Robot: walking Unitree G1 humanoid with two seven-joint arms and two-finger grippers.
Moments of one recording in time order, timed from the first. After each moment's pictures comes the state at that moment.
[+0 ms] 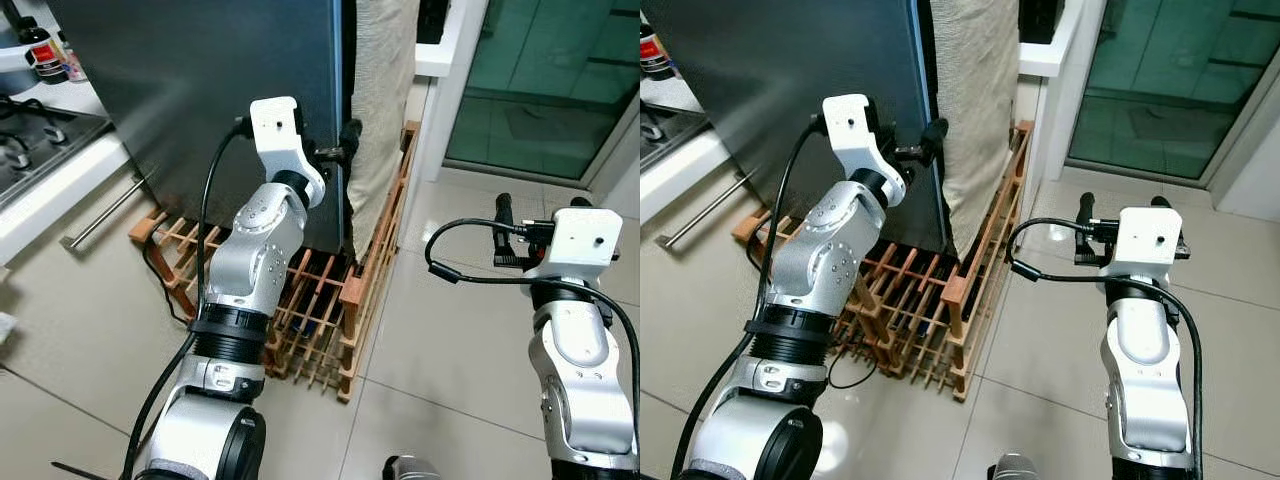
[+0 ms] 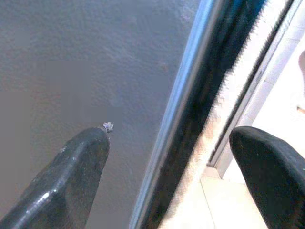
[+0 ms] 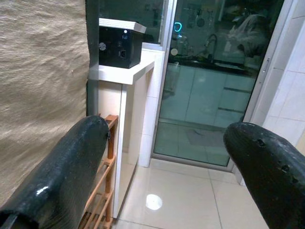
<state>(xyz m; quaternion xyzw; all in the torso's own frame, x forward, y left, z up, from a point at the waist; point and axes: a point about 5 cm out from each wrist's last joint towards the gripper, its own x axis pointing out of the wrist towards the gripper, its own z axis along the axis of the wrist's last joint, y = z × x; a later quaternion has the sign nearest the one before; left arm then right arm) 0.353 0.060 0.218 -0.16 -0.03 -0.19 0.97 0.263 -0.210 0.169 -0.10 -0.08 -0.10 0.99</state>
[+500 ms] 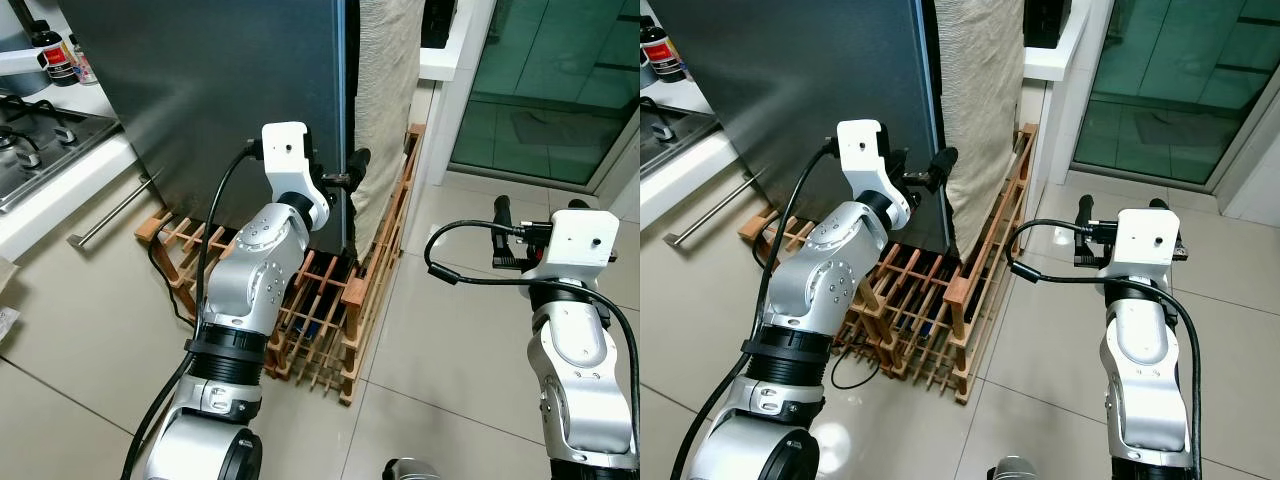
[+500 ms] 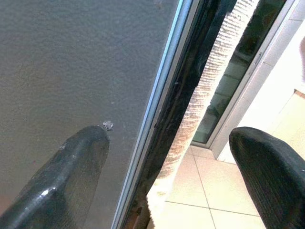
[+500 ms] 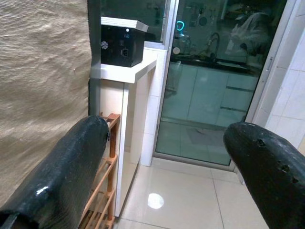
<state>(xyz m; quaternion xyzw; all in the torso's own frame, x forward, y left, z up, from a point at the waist) 0.345 0.053 0.207 -0.16 0.00 -0.21 0.96 0.265 -0.210 0.165 -0.10 -0.08 -0.11 0.99</state>
